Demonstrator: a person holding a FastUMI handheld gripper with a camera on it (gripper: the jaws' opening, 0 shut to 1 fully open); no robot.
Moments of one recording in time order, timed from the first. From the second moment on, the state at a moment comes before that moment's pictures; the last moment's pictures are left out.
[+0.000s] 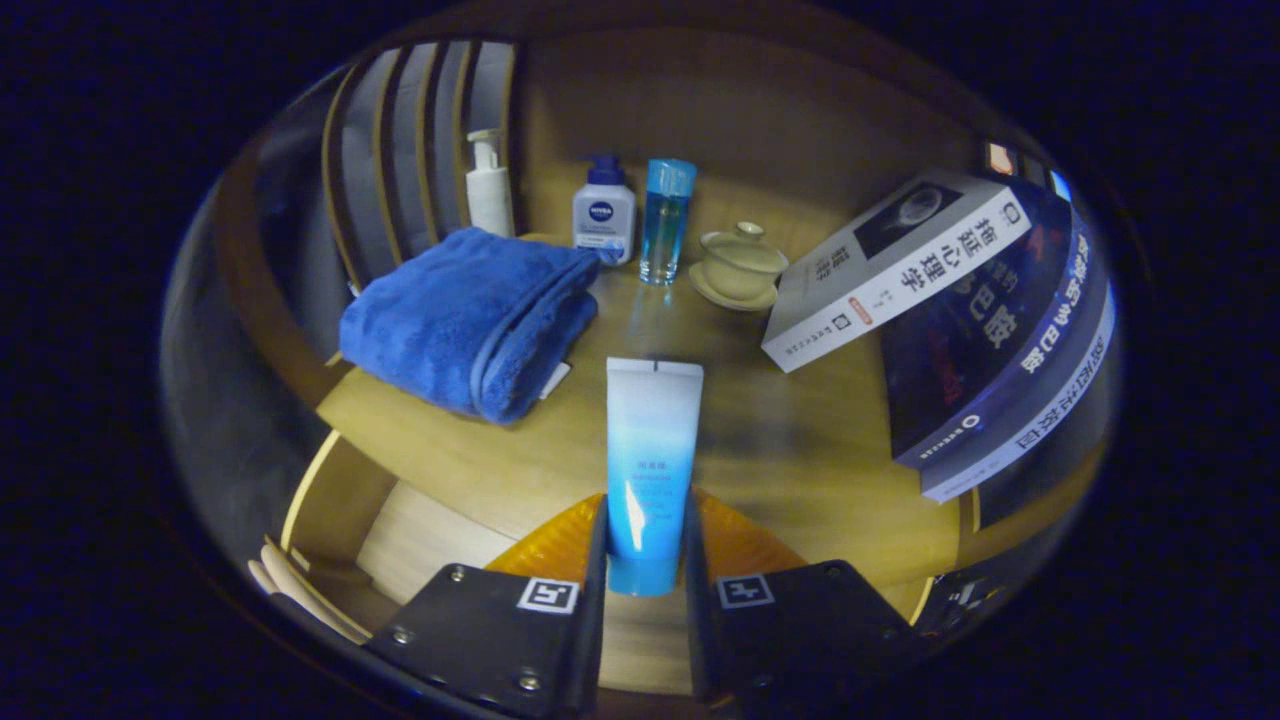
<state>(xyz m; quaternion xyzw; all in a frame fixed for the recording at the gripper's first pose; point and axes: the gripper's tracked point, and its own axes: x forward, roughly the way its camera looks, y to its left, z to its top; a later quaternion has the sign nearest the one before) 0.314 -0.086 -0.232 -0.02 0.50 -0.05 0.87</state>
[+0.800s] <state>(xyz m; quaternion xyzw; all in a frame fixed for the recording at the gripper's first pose) 0.301 -0.076 -0.157 -0.04 0.34 -0.07 0.94</state>
